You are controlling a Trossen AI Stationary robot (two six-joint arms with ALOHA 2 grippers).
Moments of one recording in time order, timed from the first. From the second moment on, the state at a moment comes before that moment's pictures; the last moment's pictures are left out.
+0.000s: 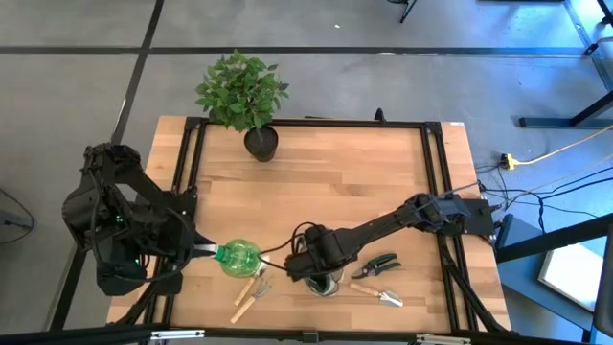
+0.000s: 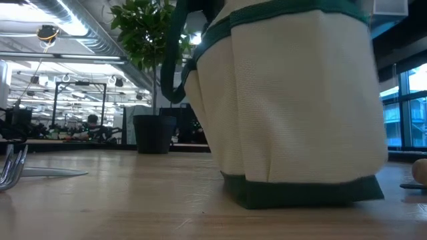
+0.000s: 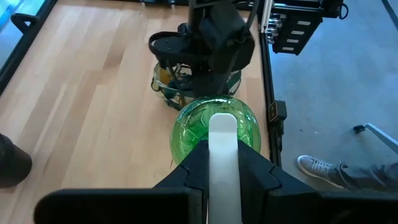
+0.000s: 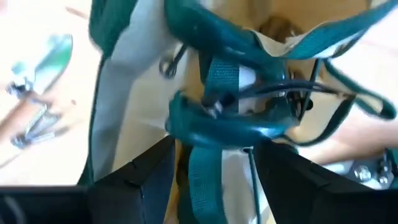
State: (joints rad) left arm -1.01 1.47 2.01 -1.57 -0.69 -0.94; right arm 0.42 2.32 2.21 -1.37 0.10 1.70
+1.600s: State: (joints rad) left arm -1.02 1.47 2.01 -1.57 -0.70 -0.95; right arm 0.35 2.32 2.18 -1.35 -0.03 1.65
